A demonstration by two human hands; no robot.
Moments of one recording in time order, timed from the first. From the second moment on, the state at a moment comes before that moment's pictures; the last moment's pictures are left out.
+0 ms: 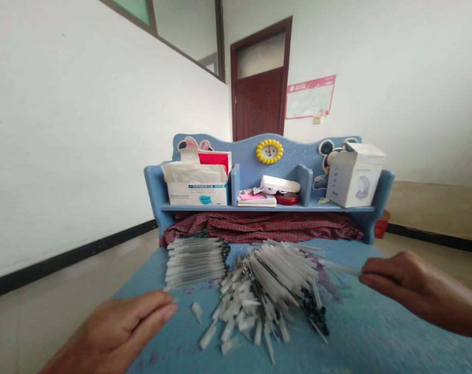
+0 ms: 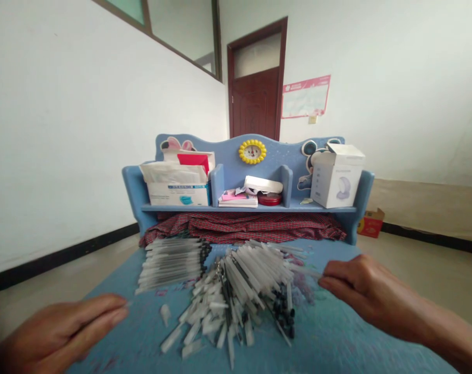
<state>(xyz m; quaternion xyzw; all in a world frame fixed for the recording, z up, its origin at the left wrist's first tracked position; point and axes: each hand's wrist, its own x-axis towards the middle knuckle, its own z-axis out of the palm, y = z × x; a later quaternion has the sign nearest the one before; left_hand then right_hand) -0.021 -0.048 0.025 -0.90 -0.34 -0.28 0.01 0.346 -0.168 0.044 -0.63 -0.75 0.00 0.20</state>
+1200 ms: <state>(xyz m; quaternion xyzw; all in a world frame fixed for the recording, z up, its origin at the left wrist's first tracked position) 0.019 0.020 0.009 -0.88 -0.46 0.02 0.09 0.289 -0.073 0.028 -0.76 -0.64 -0.11 0.08</state>
